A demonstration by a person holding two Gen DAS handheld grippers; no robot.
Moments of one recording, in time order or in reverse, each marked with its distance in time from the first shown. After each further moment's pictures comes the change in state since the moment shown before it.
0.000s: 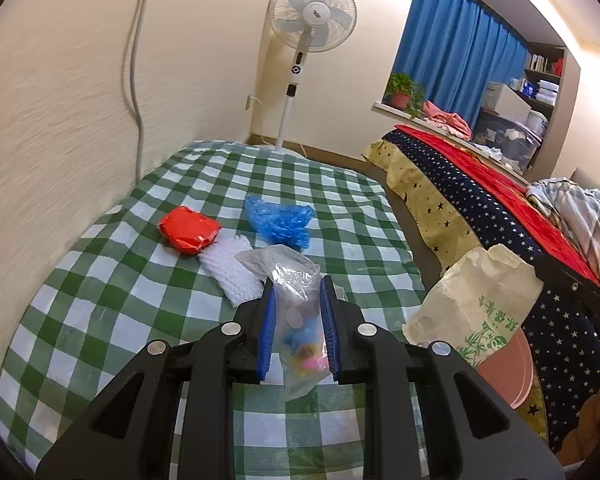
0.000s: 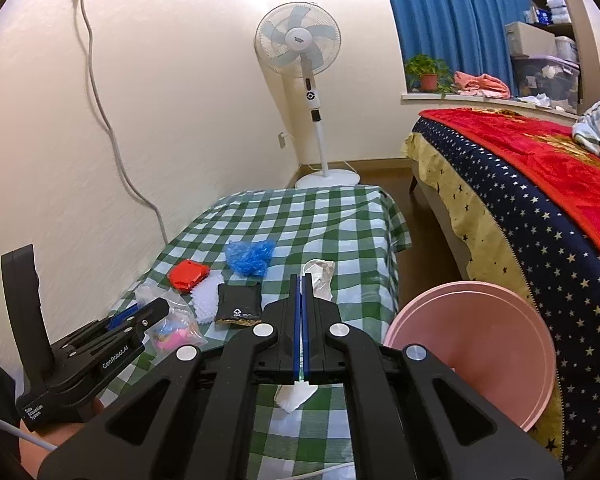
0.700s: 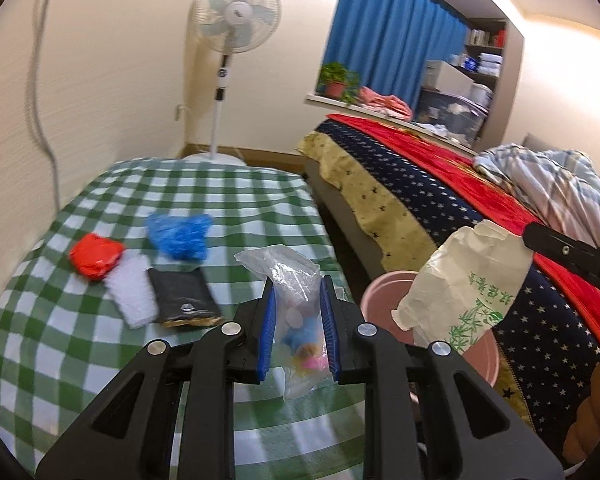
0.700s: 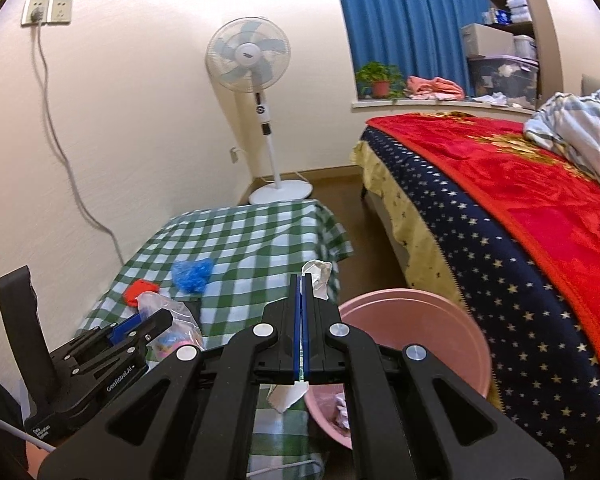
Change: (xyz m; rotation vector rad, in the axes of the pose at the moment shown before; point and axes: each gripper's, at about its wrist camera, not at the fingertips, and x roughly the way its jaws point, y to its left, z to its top) left arm 0.016 -0.087 -0.004 0.153 0.004 -0.180; right arm -0.039 -0.062 0.015 0.065 -0.033 -0.149
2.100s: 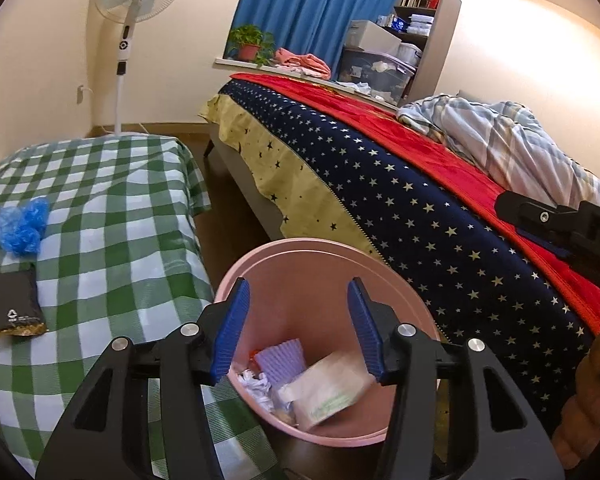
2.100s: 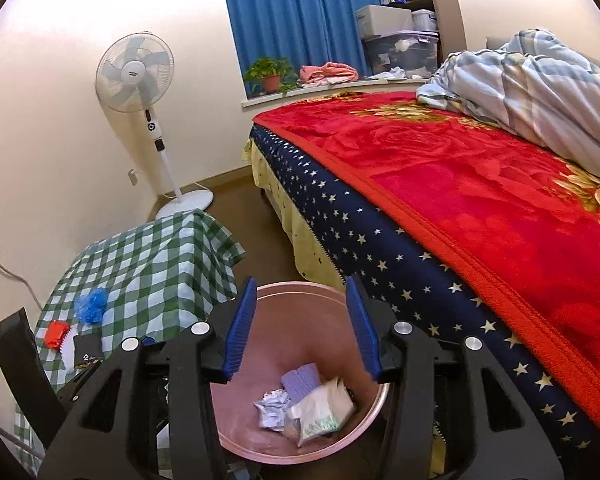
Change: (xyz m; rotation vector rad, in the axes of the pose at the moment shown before) left arm 0.080 -0.093 -0.021 0.093 0.119 -0.251; right arm 0.001 -0.094 -0.012 0.193 -0.003 -0.297
